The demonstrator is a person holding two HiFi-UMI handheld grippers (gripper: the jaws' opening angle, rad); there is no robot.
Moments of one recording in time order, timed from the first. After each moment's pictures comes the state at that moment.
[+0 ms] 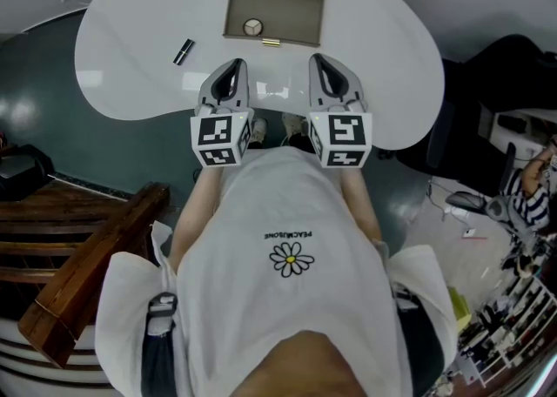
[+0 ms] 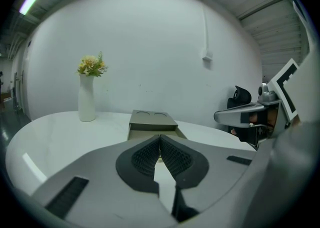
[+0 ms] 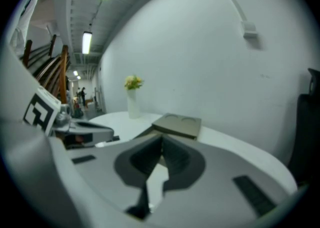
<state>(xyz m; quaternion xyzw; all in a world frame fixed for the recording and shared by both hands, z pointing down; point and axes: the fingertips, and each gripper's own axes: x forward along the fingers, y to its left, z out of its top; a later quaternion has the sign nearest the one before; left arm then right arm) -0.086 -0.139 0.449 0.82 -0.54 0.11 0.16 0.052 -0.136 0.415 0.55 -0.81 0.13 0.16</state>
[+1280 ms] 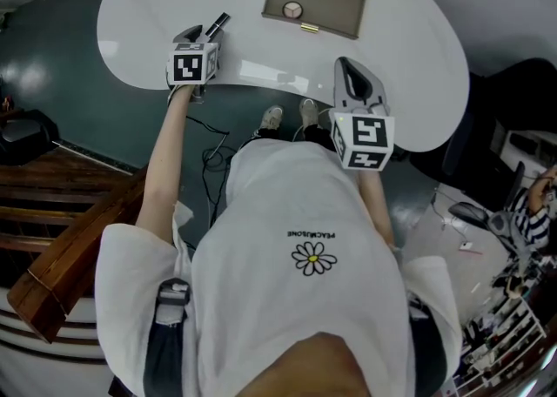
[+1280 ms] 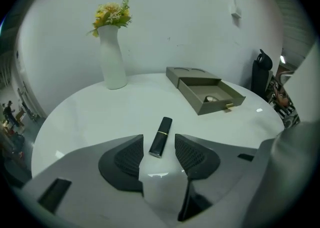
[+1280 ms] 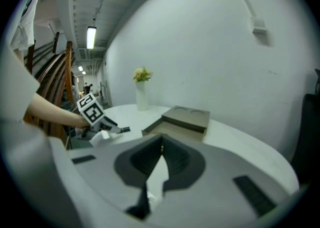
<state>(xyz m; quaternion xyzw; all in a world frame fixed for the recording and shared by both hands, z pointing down) -0.255 -0.190 0.566 0.74 -0.54 0.33 0.25 0.026 -0.111 0.433 0.52 -0.82 0.14 0.20</state>
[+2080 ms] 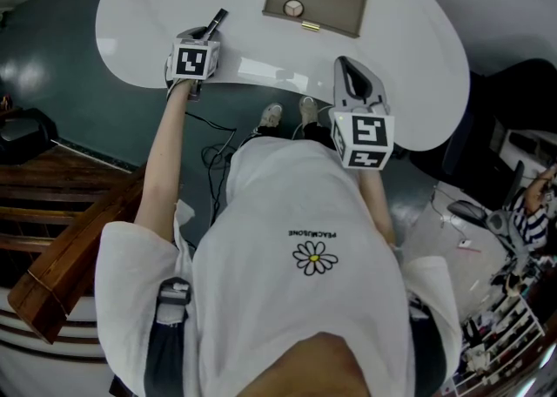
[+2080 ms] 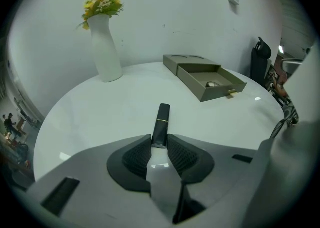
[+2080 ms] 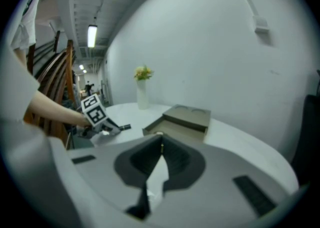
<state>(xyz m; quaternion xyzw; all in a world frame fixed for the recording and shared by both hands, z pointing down) -0.263 -0.192 0.582 0.73 -0.52 0.39 0.23 0.024 -0.111 0.438 0.51 -0.82 0.14 0.21</state>
